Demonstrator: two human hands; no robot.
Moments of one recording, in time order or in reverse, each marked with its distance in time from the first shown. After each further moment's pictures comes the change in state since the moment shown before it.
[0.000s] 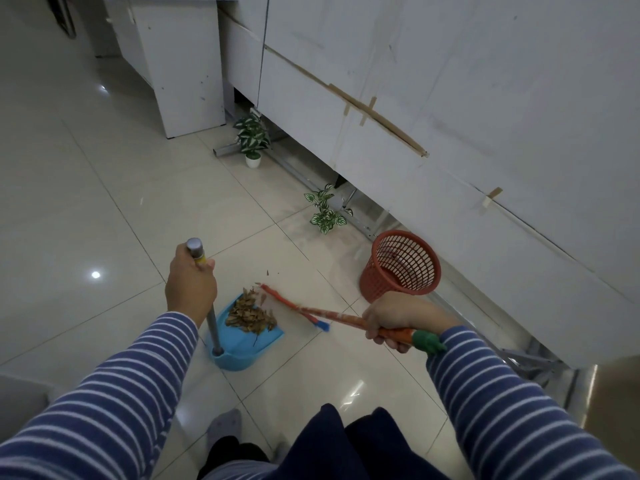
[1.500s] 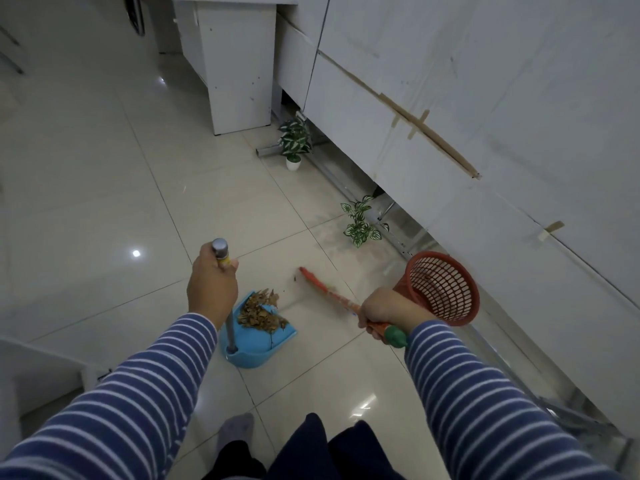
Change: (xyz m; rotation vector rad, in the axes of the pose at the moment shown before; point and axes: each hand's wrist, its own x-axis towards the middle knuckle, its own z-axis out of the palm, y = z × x) left_hand 0.033 -0.005 -0.006 -0.037 0.064 -0.050; right_hand 0.047 -0.090 -0.006 -0.066 0.142 -0.069
